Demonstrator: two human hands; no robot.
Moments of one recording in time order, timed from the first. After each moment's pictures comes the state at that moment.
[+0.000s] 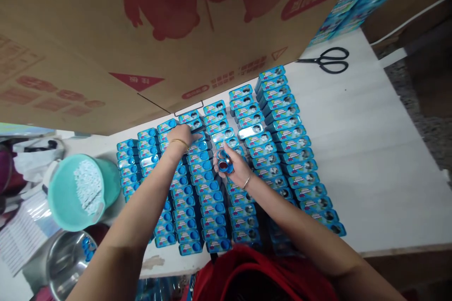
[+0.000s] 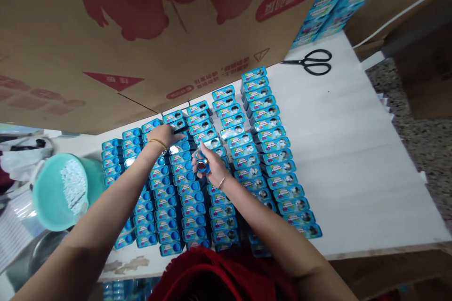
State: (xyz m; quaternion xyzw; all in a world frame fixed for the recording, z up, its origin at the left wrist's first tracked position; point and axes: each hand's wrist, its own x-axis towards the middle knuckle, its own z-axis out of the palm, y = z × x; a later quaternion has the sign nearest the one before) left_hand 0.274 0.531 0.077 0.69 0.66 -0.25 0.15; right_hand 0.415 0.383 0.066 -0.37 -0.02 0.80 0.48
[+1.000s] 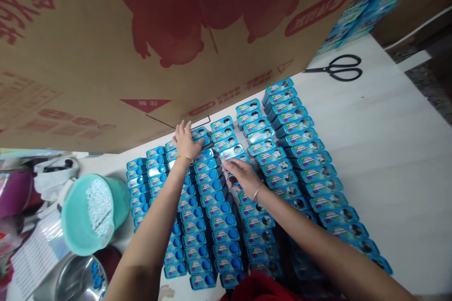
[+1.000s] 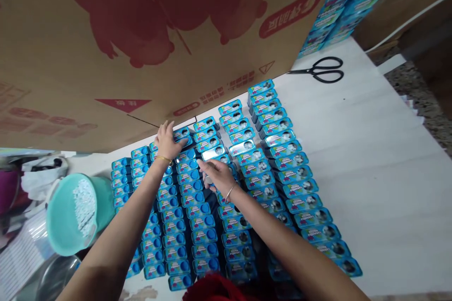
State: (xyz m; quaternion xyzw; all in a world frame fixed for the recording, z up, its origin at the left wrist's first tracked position) left_hand 0.260 0.549 0.061 0.72 0.68 -0.01 0.14; right_hand 0.411 0.404 0.063 -0.47 -0.12 0.75 0.45
